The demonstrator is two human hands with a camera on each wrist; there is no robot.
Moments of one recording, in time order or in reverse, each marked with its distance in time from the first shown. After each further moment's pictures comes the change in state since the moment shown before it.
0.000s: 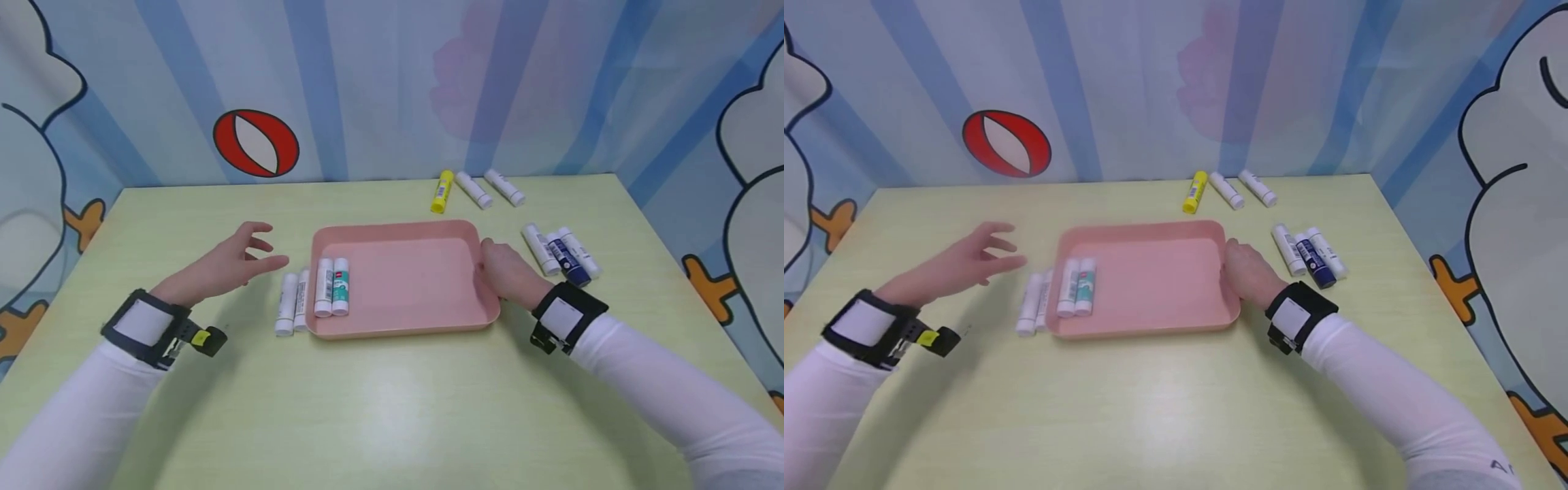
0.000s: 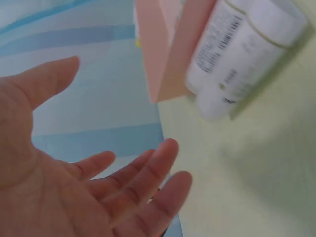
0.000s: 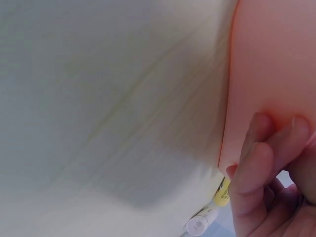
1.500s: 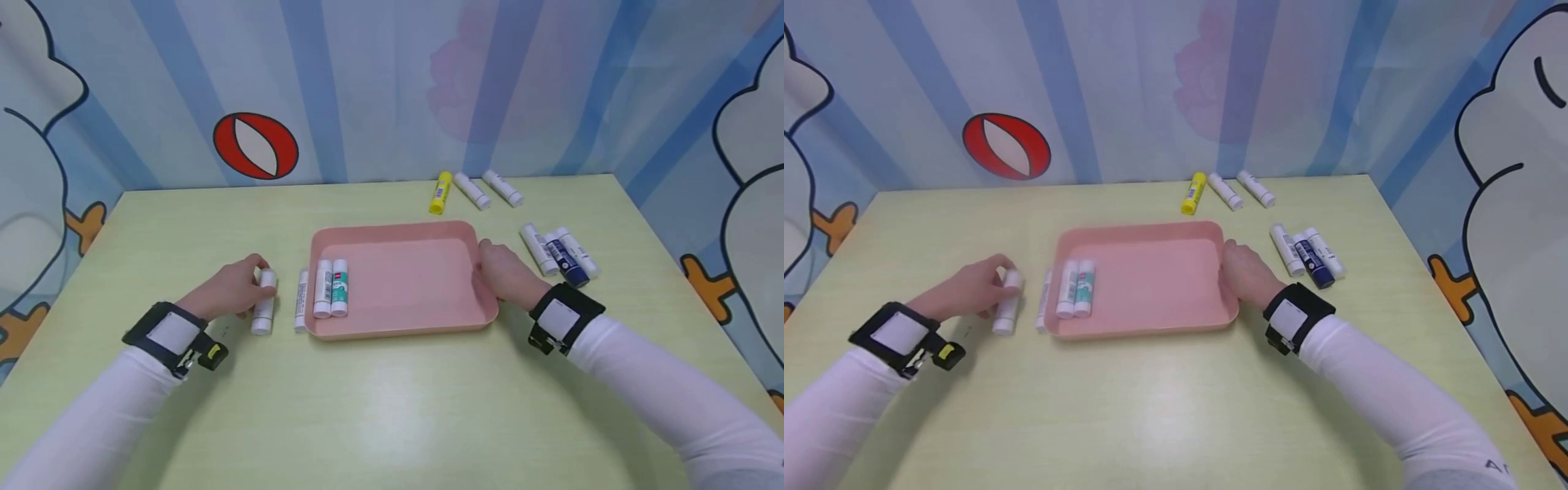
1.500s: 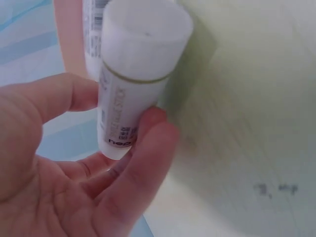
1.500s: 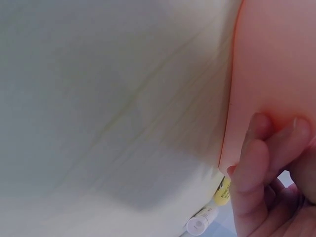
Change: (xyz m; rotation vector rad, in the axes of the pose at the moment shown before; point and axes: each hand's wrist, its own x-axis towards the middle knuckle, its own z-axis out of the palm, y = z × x) left_hand 0.013 -0.031 0.027 0.152 -0.063 -0.147; right_hand -0.001 0.001 0.001 -0.040 0.032 -0.049
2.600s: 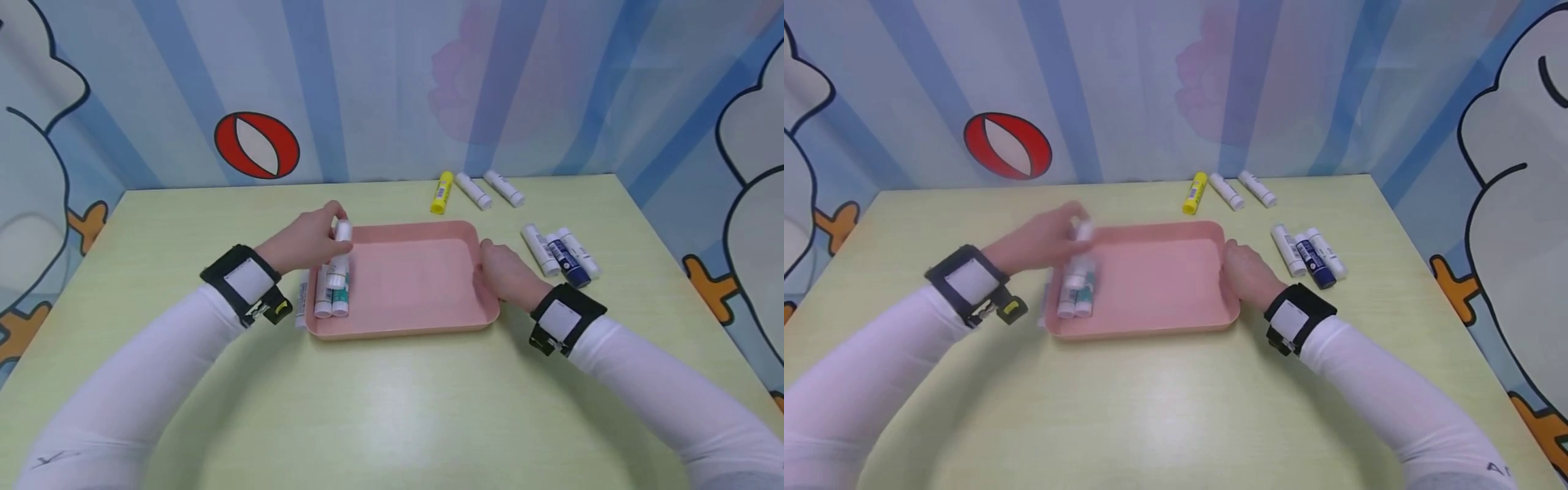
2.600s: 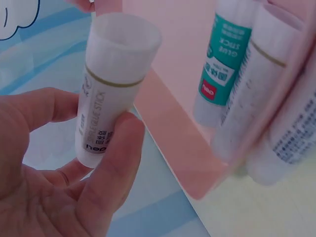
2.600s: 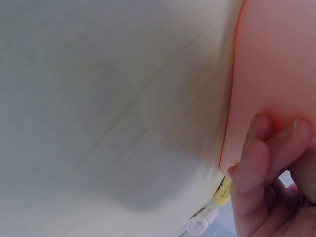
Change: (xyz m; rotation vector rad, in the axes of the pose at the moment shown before) left_hand 0.020 0.118 -0.011 0.005 0.060 0.258; right_hand 0.000 -0.001 0.000 0.018 -0.012 0.035
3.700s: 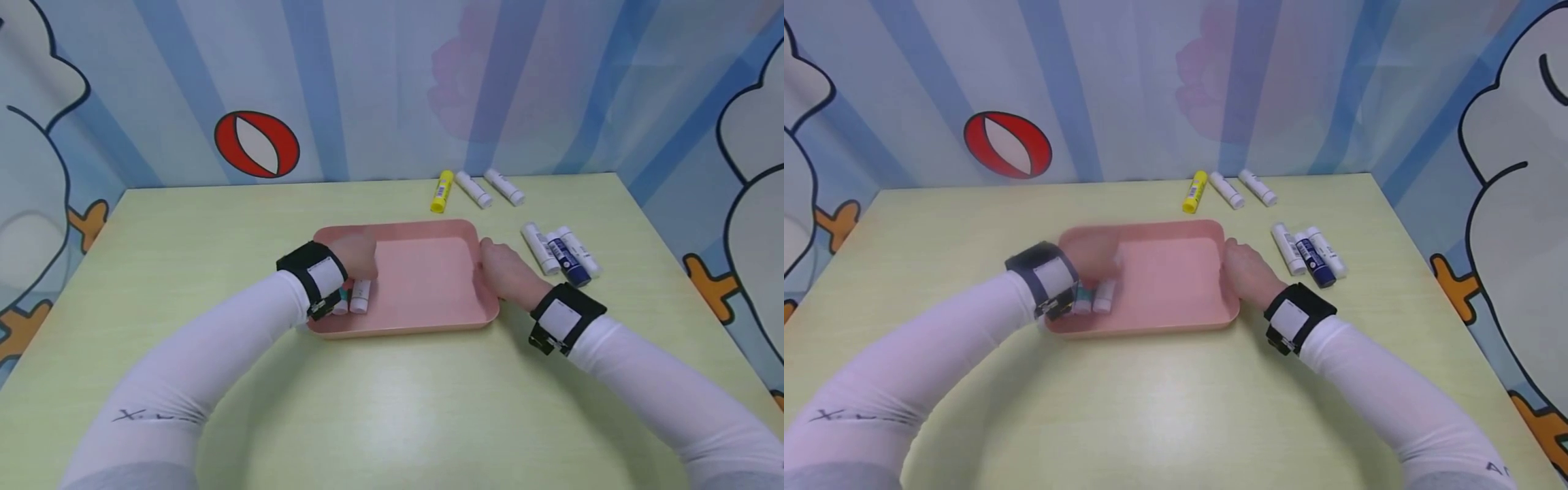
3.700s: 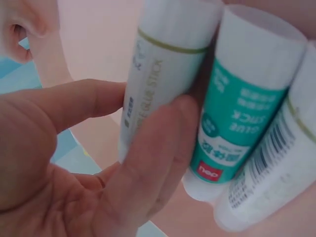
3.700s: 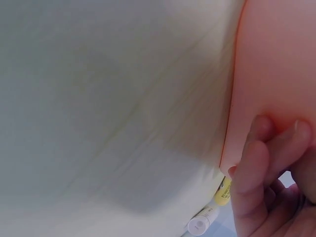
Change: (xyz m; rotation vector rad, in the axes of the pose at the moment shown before) left_hand 0.028 0.035 0.044 0.280 -0.159 -0.116; right_hand 0.000 0.000 0.001 0.013 -0.006 0.022
